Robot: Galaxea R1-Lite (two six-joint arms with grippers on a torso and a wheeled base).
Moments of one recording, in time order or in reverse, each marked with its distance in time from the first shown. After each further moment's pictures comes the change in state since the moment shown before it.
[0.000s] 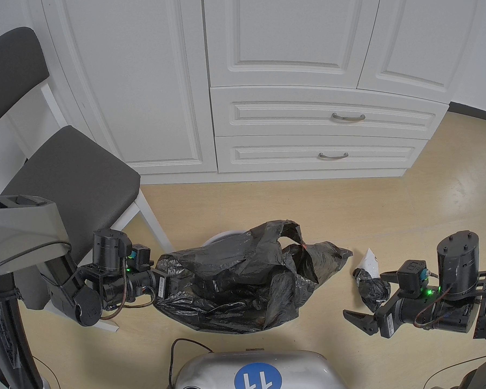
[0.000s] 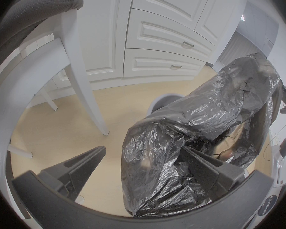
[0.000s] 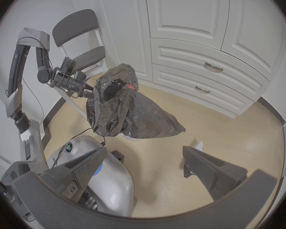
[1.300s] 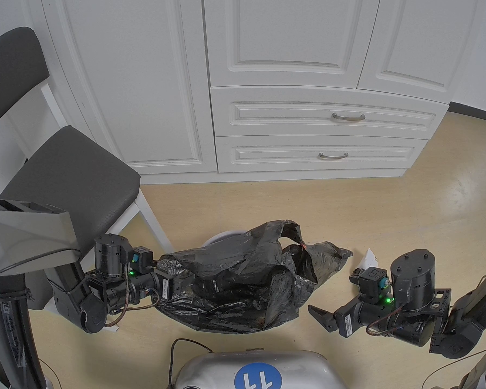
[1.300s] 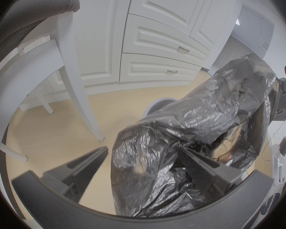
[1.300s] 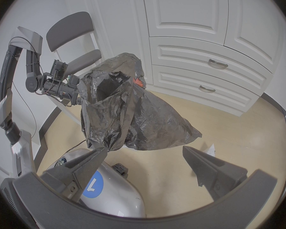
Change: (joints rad) left arm -0.008 0.063 0.031 -0.164 -0.031 -0.011; right arm 0.086 0.314 0.029 -0.415 -0.095 0.099
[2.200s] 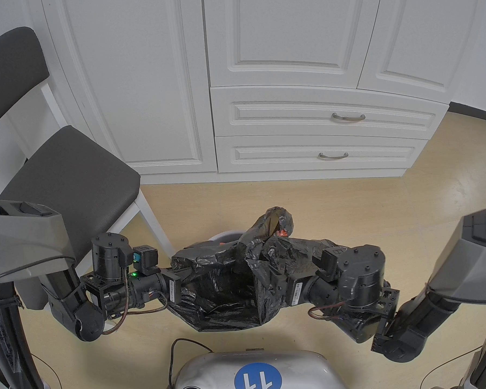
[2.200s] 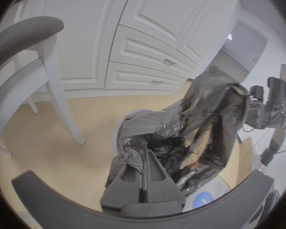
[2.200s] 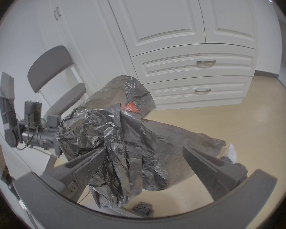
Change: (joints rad) left arm -0.068 -0.080 0.061 -0.055 -0.085 -0.112; right arm 0.083 0.279 -0.229 -0.276 -0.161 0.301
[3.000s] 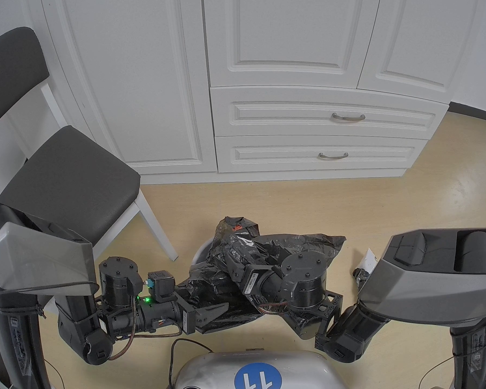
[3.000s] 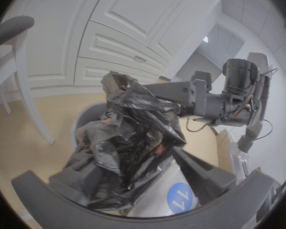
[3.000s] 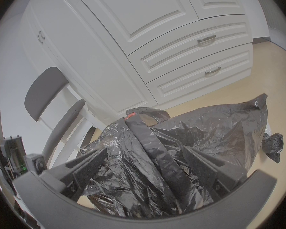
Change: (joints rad) left arm -0.092 0.095 0.136 -0.269 -0.182 -0.005; right arm 0.050 0.270 -0.302 -0.071 -0.012 0.221
